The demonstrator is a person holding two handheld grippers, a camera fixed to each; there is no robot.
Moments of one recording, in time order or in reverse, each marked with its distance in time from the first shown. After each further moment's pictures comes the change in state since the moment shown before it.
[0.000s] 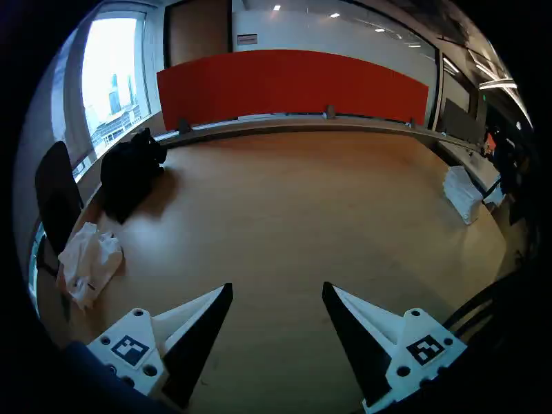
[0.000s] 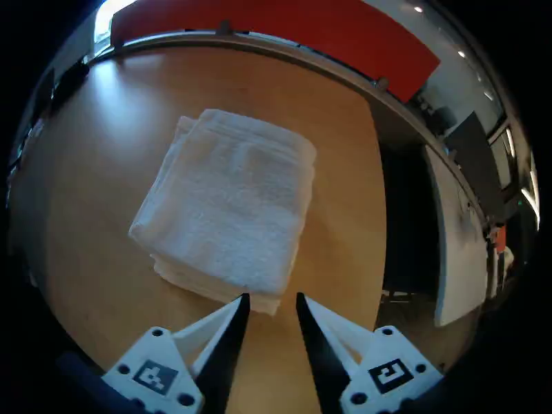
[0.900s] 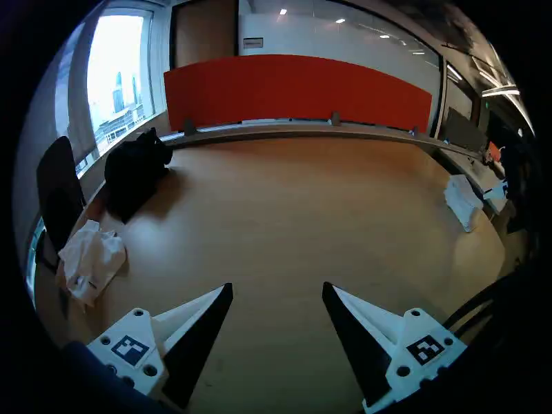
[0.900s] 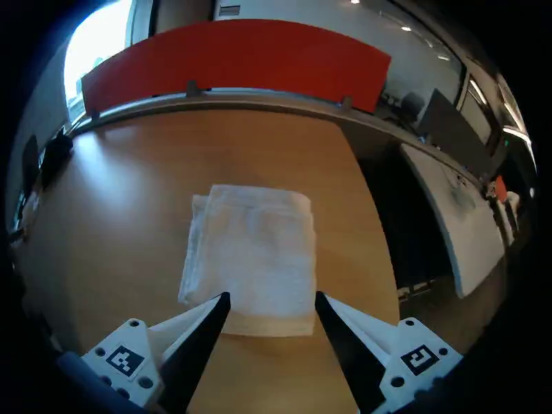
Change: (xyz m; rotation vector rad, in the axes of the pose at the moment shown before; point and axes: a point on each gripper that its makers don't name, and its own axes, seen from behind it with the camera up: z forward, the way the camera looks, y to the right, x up) left arm 0.006 -0.009 -0.004 0.004 0.024 -0.029; right arm 0.052 -0.032 -0.032 -0.011 0.227 0.276
